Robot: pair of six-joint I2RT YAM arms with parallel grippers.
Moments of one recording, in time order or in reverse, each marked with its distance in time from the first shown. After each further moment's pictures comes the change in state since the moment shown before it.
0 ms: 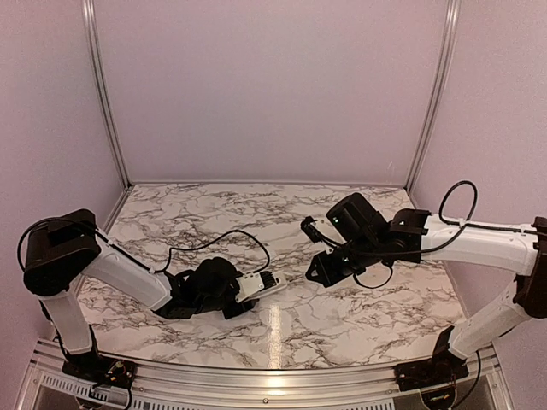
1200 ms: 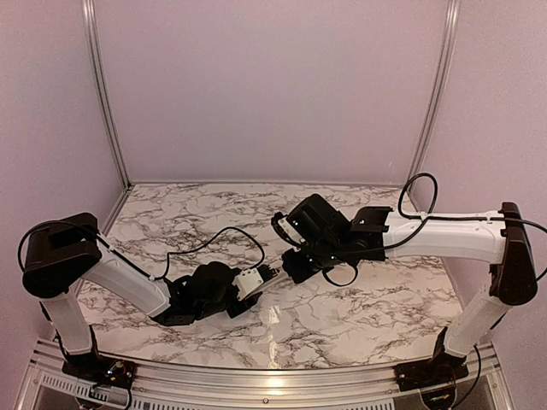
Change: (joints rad) left arm -0.047 0.000 -0.045 0.179 -0.127 -0.076; right arm 0.108 0.230 0.197 0.031 0.238 -0.042
